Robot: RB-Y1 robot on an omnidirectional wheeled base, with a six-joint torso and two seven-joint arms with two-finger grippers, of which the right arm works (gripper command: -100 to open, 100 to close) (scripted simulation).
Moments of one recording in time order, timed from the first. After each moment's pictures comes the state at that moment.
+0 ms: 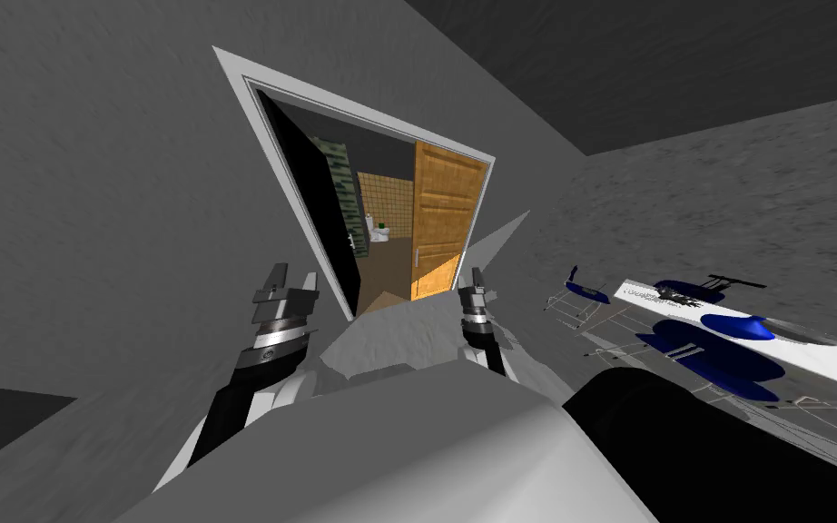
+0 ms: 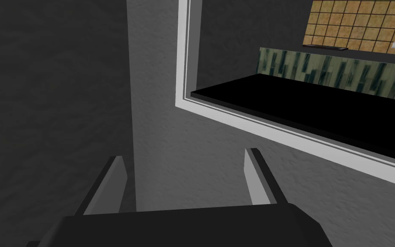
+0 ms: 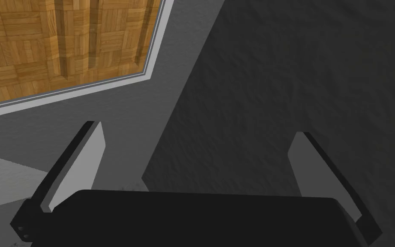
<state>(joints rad) 0.54 -0.01 0.03 -2.21 -0.05 -0.57 0.08</state>
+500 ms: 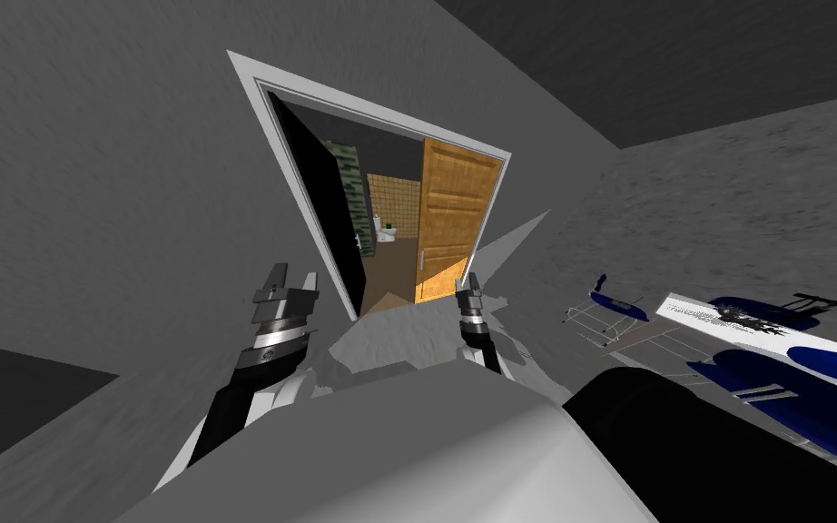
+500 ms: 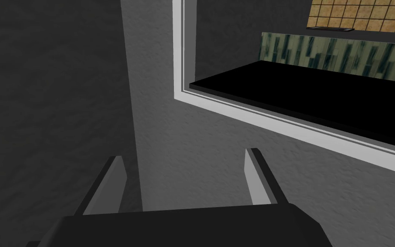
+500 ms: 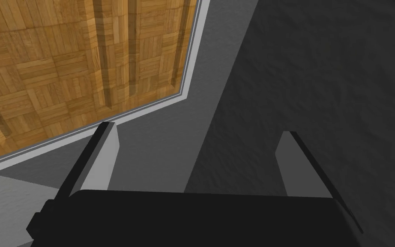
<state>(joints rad) 0.51 -0.04 0.02 -2.11 -0.09 -0.59 -0.01</state>
